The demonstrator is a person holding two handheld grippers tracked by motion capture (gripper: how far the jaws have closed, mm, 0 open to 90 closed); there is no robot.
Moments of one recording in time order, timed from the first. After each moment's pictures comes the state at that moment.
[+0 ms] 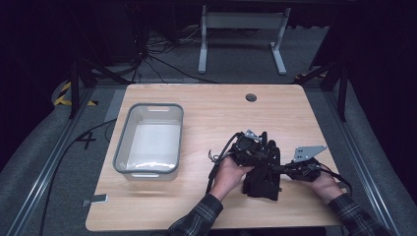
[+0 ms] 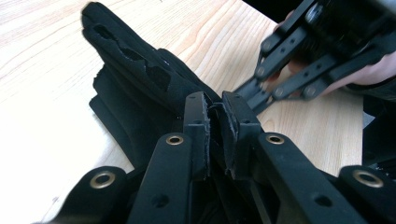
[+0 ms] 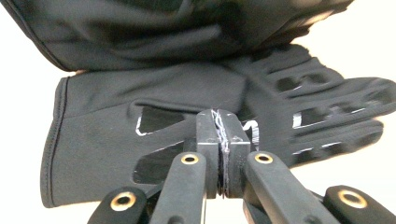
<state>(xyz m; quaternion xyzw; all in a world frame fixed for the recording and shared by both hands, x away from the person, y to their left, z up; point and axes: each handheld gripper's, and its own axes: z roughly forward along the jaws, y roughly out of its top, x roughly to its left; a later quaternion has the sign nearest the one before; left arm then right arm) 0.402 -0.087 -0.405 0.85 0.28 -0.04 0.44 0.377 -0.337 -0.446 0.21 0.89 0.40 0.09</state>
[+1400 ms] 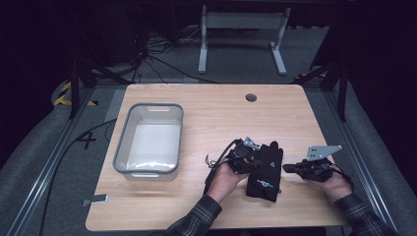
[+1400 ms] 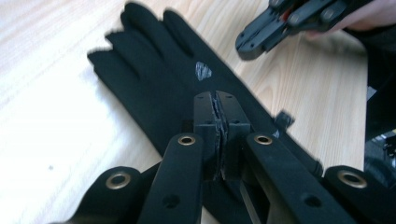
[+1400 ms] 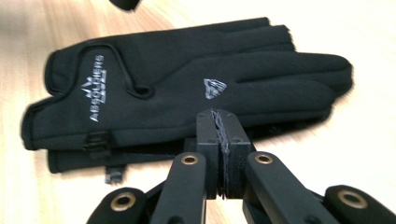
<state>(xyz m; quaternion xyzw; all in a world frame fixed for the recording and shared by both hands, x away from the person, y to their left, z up) 0.384 -0.074 -0.417 0.87 0.26 -0.03 0.41 0.369 -0.360 -0.439 0.24 0.88 0.41 0.09</state>
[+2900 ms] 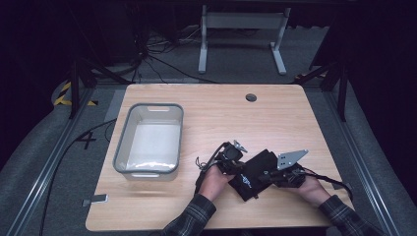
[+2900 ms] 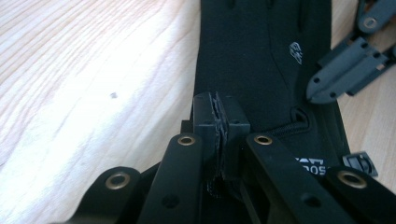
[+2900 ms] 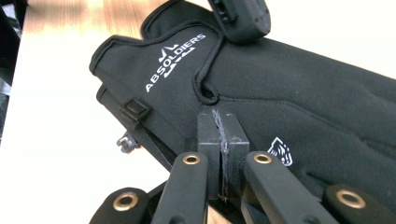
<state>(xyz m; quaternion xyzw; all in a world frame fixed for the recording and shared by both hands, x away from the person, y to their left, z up) 0.399 -0.050 -0.444 0.89 0.30 0.01 0.35 0.366 -0.284 -0.456 0.16 0.91 0.39 0.03</state>
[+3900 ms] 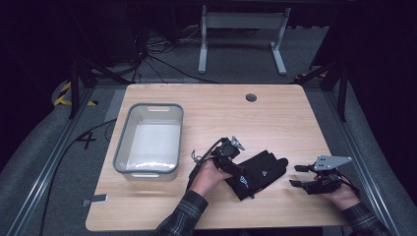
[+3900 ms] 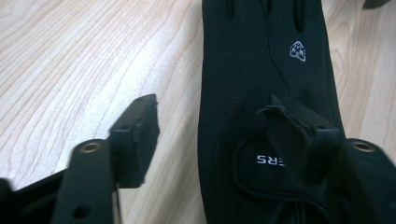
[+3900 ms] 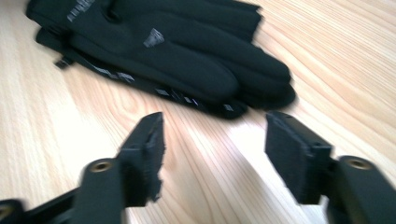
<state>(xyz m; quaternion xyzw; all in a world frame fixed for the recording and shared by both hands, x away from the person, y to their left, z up) 0.406 -0.042 -0.431 0.91 0.24 0.02 0.34 0.341 -0.382 -0.450 0.27 0.87 0.39 0.12</state>
